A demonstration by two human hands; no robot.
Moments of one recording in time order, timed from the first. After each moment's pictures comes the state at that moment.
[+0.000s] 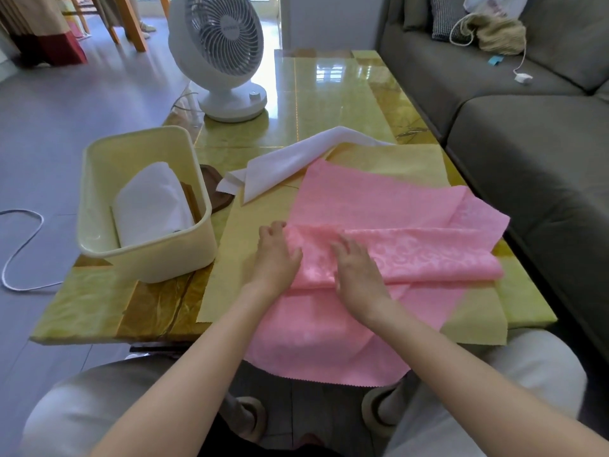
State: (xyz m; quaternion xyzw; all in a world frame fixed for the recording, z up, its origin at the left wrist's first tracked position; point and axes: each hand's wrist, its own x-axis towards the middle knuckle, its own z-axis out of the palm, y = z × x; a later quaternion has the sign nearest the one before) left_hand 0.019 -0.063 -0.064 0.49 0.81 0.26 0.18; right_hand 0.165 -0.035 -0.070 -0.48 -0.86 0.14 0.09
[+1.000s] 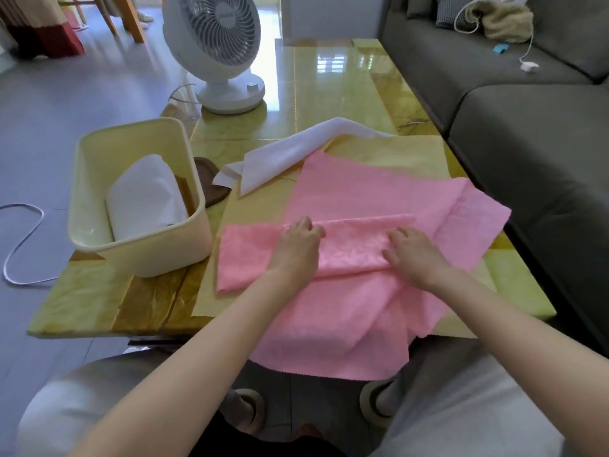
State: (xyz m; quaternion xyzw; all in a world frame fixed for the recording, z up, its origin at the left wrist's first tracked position) left_hand 0.049 -0.055 -0.047 0.66 0.74 0.11 0.08; right_hand 0.243 0.030 -0.063 -0.55 -0.83 0.12 -0.05
